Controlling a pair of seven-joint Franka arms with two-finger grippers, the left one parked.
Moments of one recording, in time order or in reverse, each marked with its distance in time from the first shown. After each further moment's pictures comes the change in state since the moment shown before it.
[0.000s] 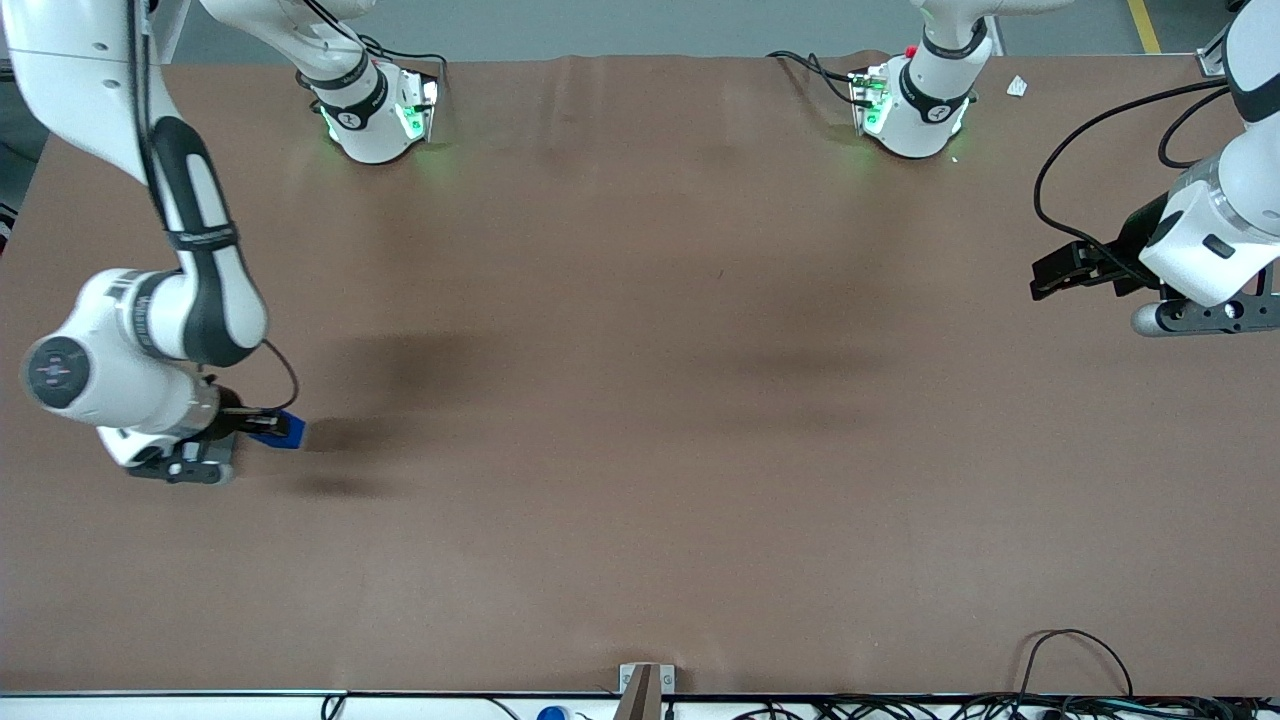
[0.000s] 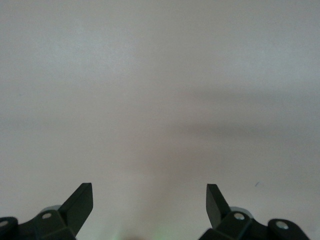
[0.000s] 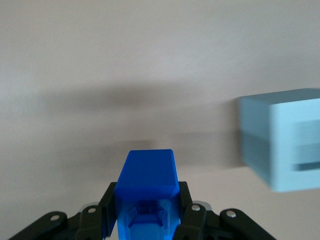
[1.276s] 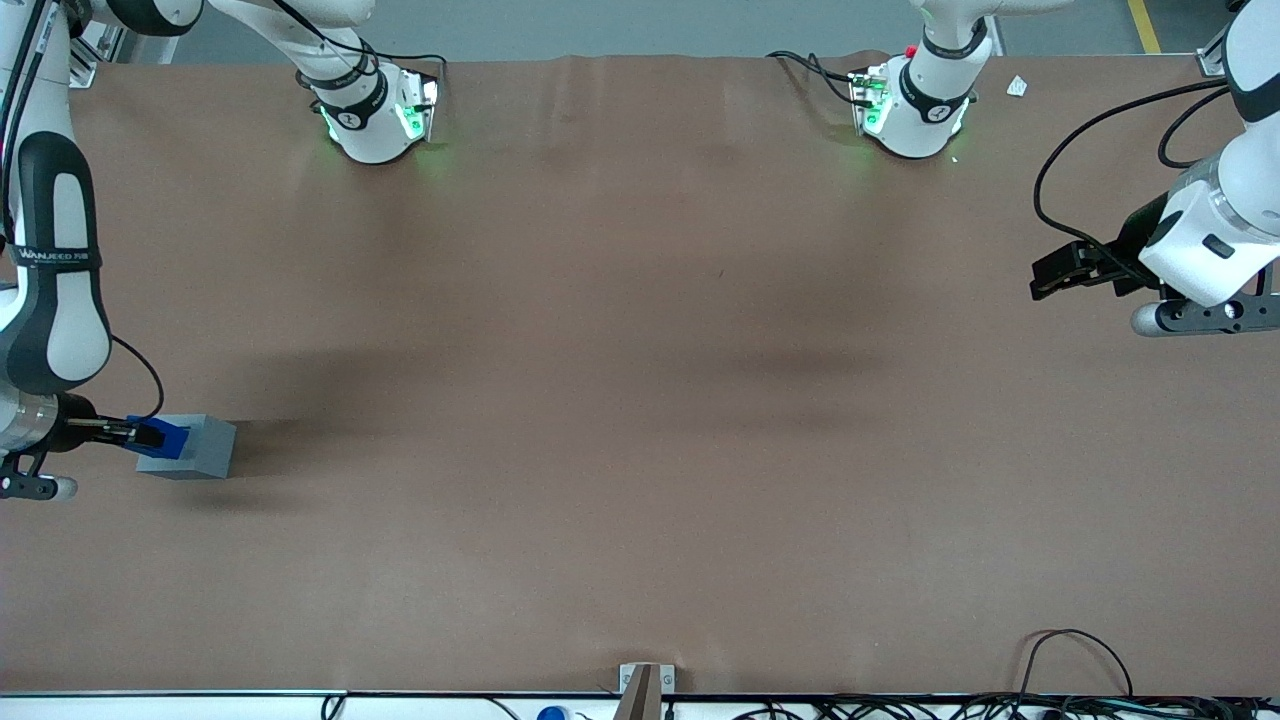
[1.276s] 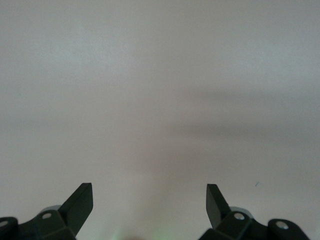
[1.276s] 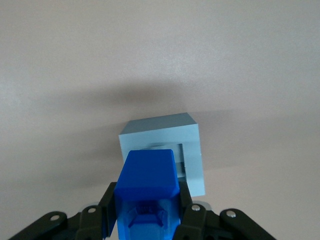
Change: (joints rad) arm -0.203 0.093 -0.005 0.203 -0.015 -0.106 -0.200
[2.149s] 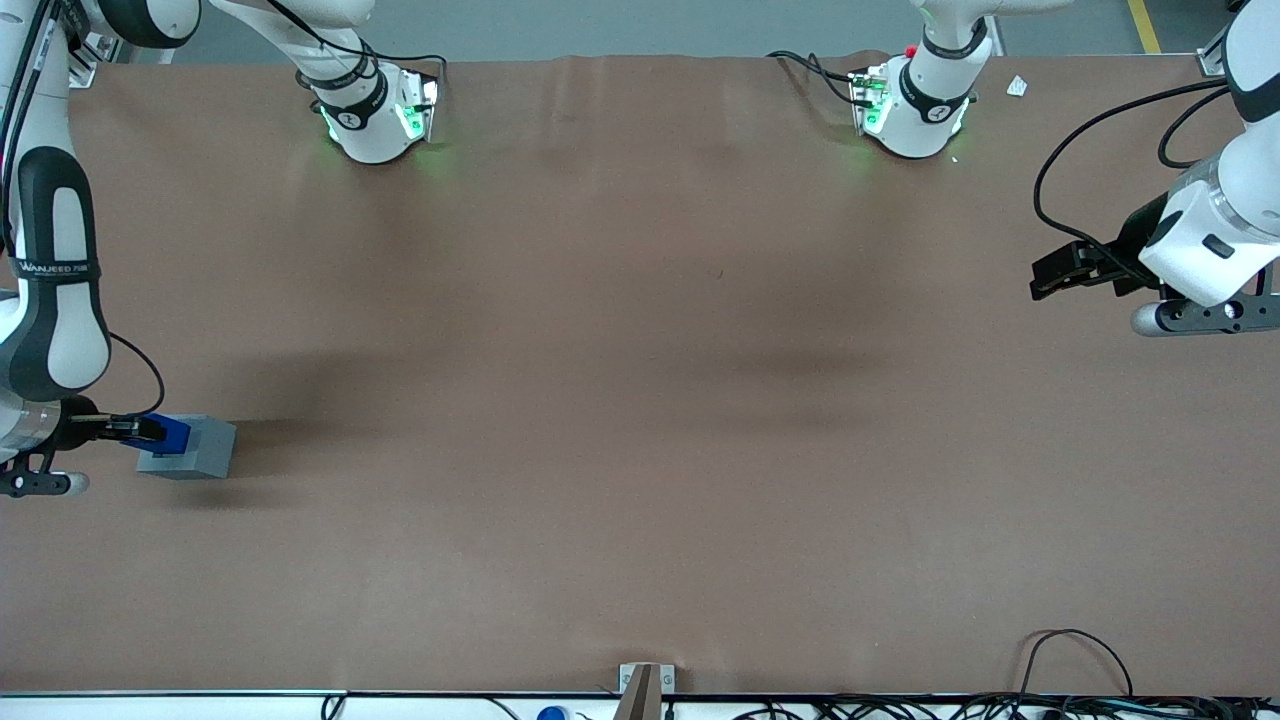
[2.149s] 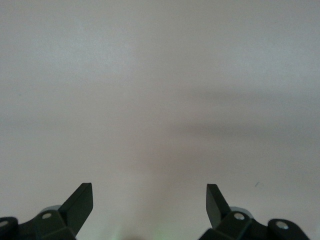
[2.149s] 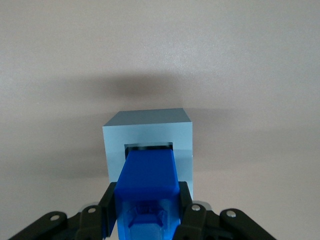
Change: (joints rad) arm -0.019 0.035 0.001 0.007 -0.002 -0.006 -0.095
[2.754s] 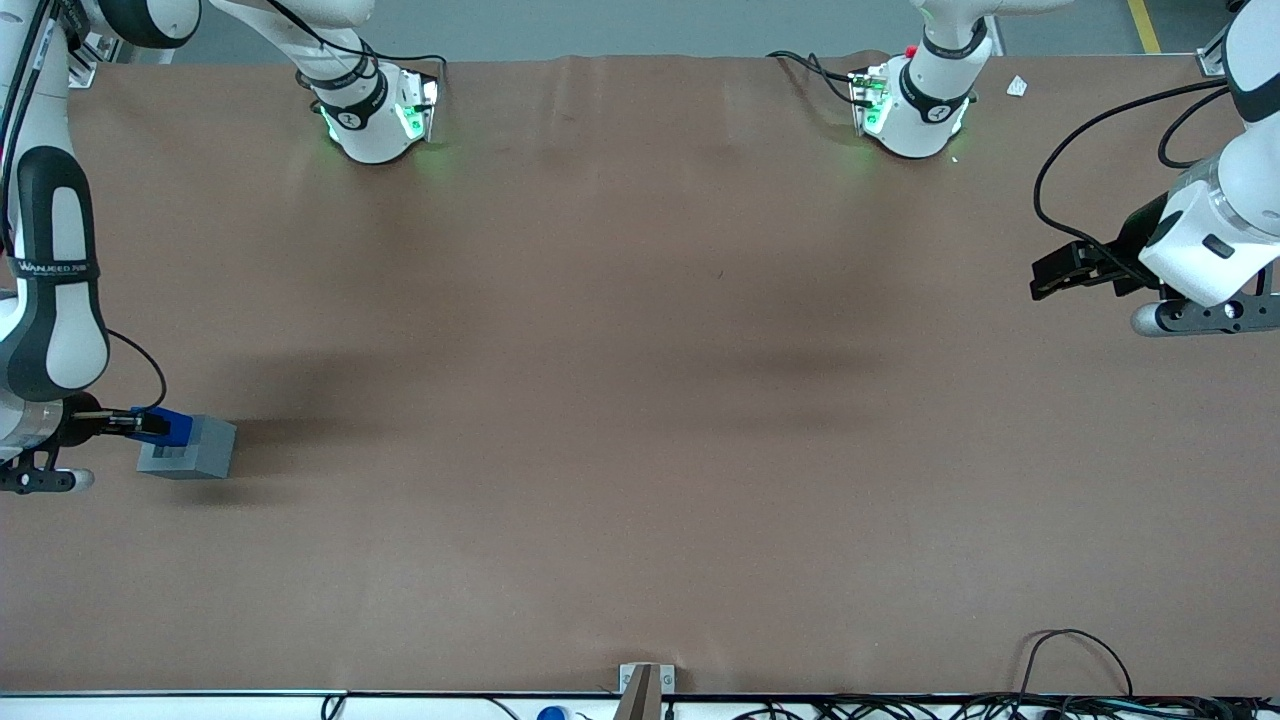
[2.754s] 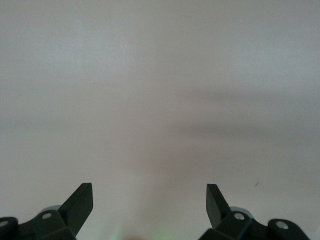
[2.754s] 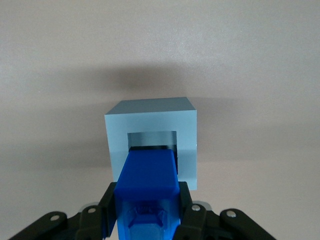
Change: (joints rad) arm 0.000 0.001 0.000 0.006 -0.002 -0.047 -0.001
